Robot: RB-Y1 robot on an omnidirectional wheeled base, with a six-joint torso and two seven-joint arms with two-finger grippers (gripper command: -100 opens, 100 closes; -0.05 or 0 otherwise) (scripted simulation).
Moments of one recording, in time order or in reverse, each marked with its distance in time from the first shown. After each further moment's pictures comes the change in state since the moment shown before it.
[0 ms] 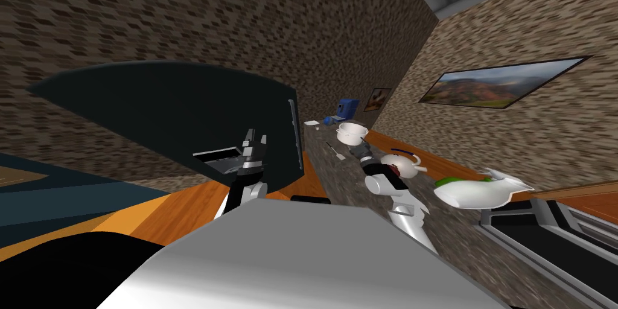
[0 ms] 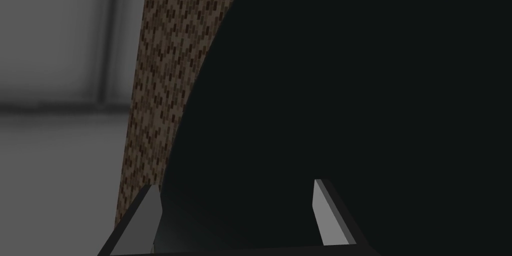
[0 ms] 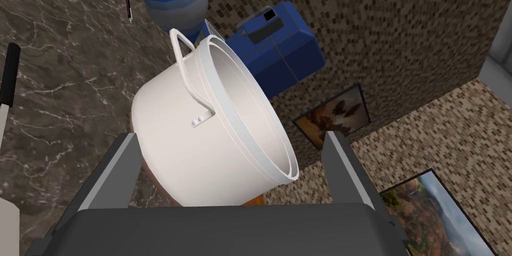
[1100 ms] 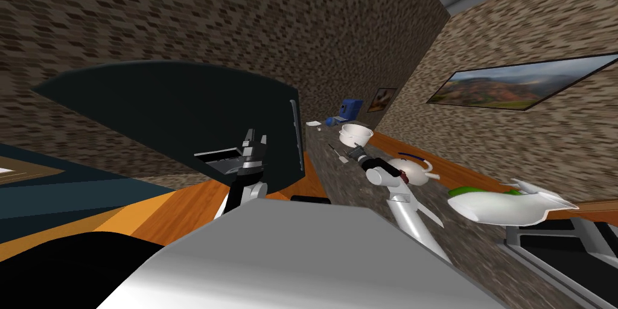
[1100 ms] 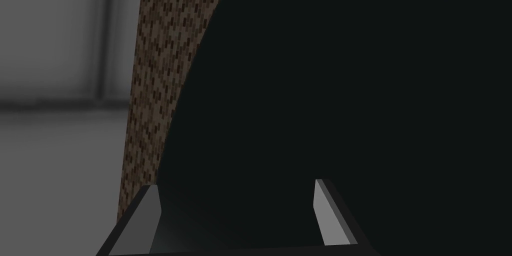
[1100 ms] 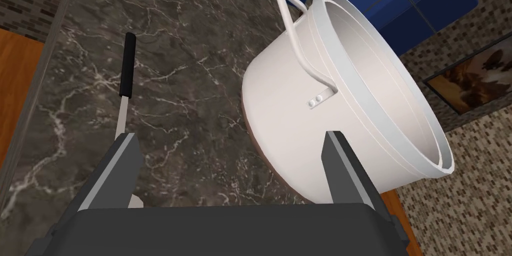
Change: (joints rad) left arm 0.000 0.000 0.000 0.000 0.000 0.000 0.000; right arm -0.113 -0.064 -0.026 0.139 -0.181 0.298 -0.147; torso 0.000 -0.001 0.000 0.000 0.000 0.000
